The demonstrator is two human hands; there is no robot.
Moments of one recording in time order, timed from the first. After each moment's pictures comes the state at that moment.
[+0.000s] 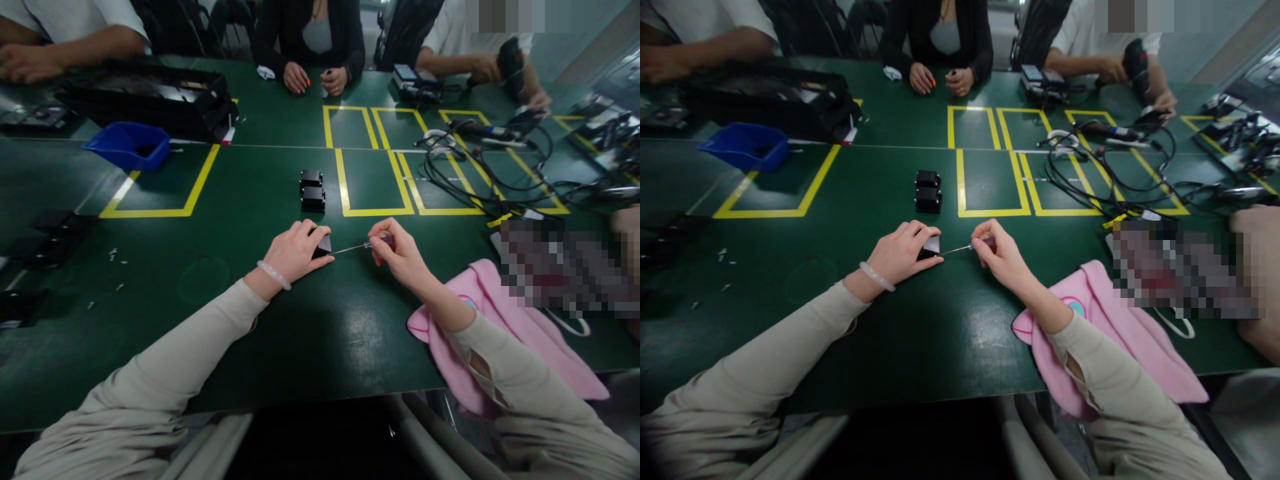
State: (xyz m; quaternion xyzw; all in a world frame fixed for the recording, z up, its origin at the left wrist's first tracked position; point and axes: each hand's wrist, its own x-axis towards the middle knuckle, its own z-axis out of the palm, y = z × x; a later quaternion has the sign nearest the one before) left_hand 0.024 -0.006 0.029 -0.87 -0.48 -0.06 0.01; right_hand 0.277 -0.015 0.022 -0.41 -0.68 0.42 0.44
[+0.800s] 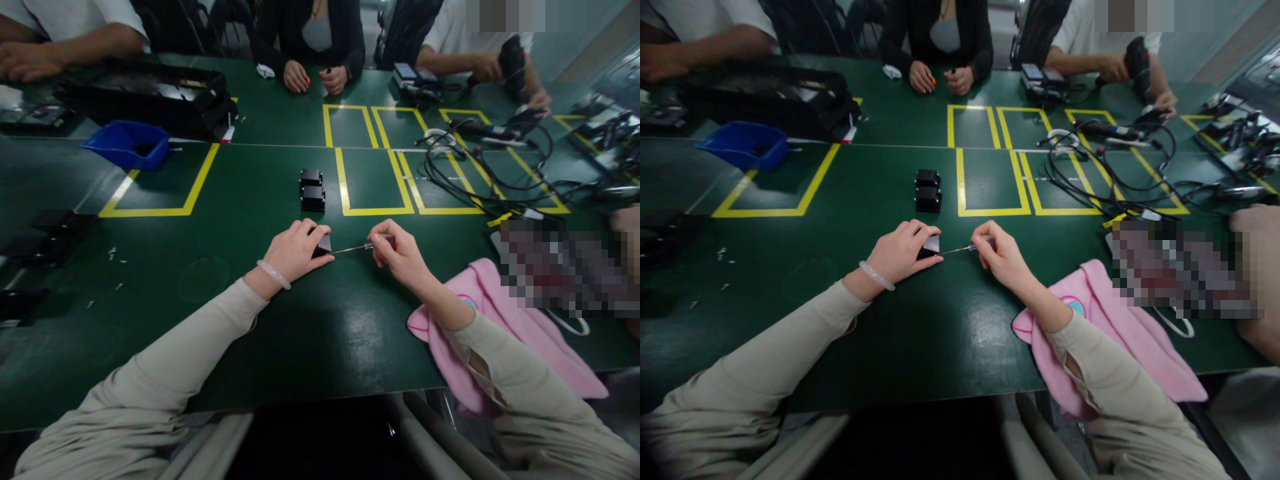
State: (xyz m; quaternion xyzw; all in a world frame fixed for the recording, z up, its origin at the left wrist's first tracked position) left_hand 0.024 -0.006 0.029 -0.87 -0.48 -0.06 0.01; right_hand 0.277 -0.014 0.020 -0.42 -0.68 0.43 0.43
